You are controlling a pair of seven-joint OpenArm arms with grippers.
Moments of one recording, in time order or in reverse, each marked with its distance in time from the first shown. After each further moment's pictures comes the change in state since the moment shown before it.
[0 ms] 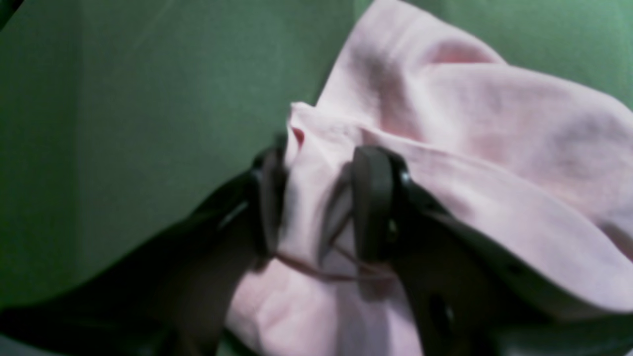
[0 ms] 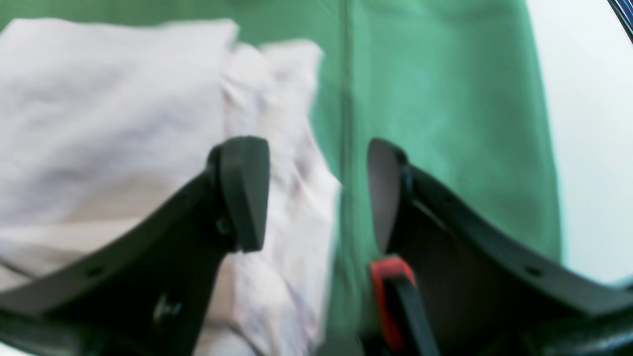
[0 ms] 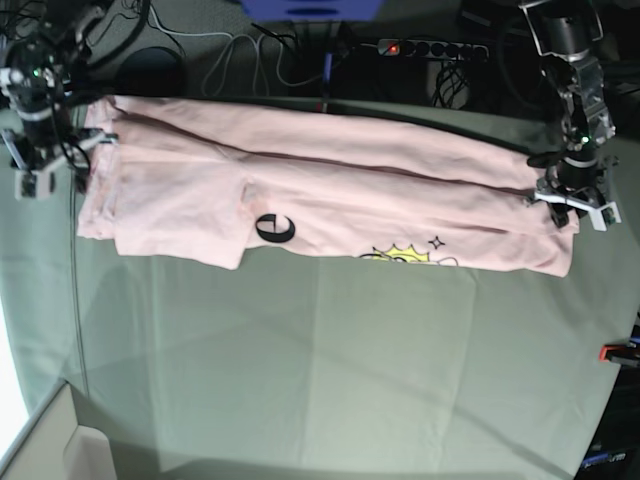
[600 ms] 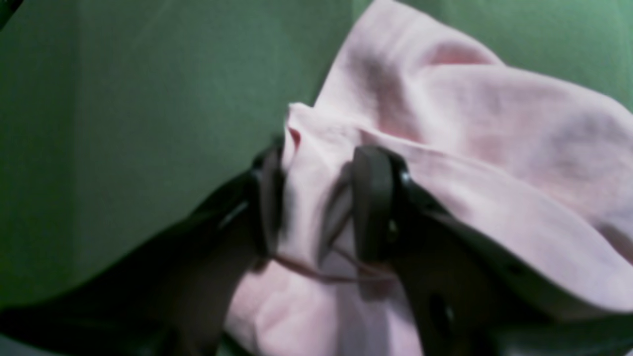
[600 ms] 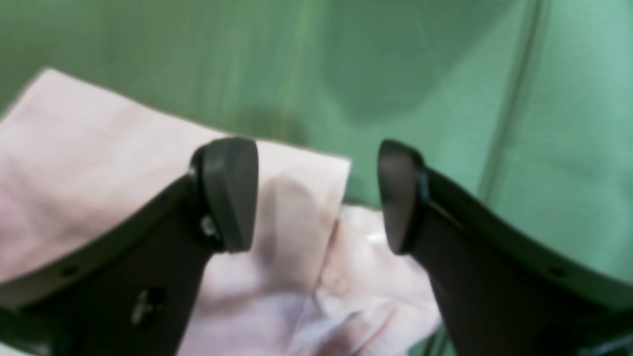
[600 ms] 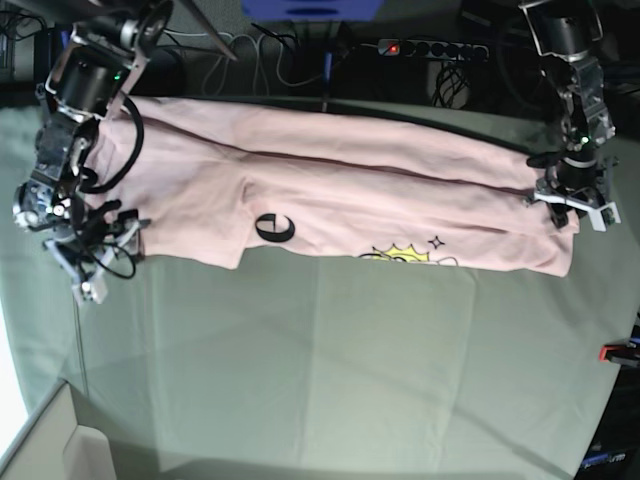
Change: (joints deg) left arm 0.0 0.0 0.1 0.1 0.0 0.0 0.0; right arm 22.0 12.4 -15.8 -28.2 0.4 -0.1 -15.9
